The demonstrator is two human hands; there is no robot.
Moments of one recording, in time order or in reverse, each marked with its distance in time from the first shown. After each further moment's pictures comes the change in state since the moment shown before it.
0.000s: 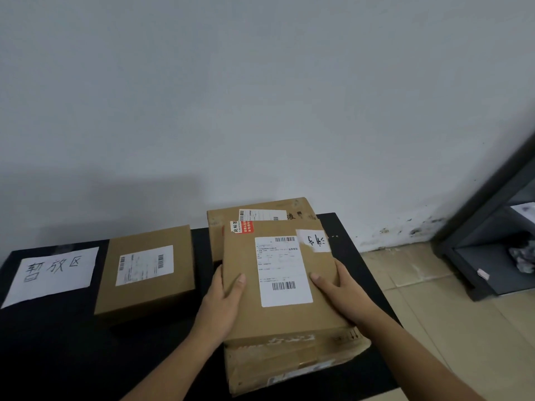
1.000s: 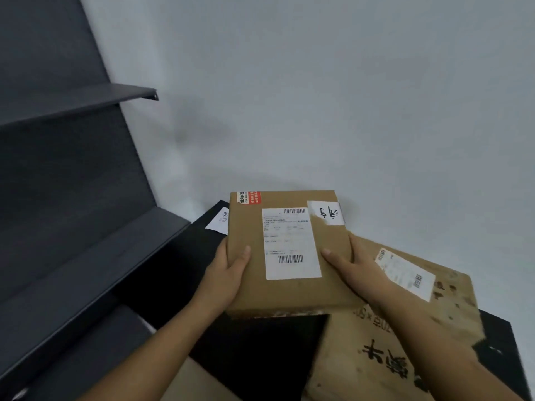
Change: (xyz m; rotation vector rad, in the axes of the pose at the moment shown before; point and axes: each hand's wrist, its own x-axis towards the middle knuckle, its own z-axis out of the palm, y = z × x) left_hand -0.137 0.007 -0.130 -0.155 0.721 0.055; right_hand -0.009 -0.156 0.131 -0.260 -0.412 -0.510
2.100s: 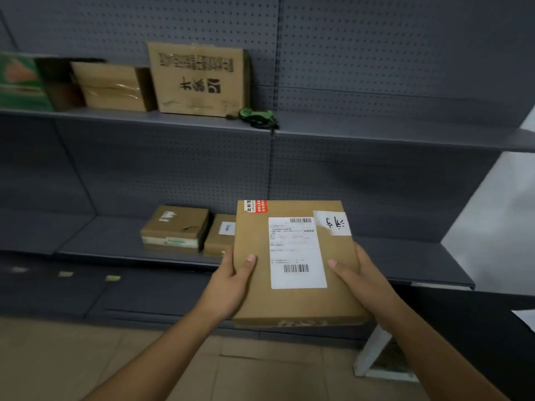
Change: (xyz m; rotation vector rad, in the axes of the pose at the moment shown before) left_hand -0.442 -0.142 -0.399 -0.174 1.094 -0.231; right_hand -0.297 -0.228 0.463 -0.032 -1.018 -0.454
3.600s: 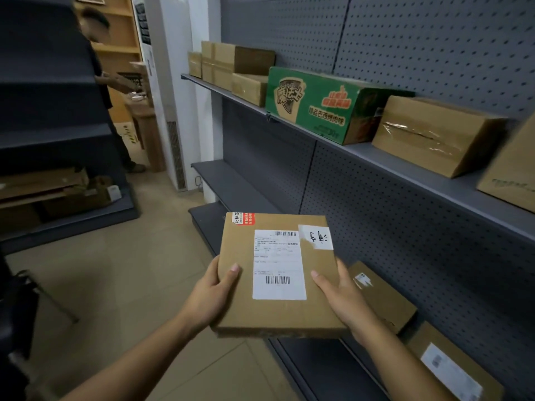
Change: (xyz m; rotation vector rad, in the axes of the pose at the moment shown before) left_hand 0.070 -0.107 -0.437 -0.088 0.861 -0.260; right_hand 0.193 -0.193 0.549 -0.146 -0.864 -0.266
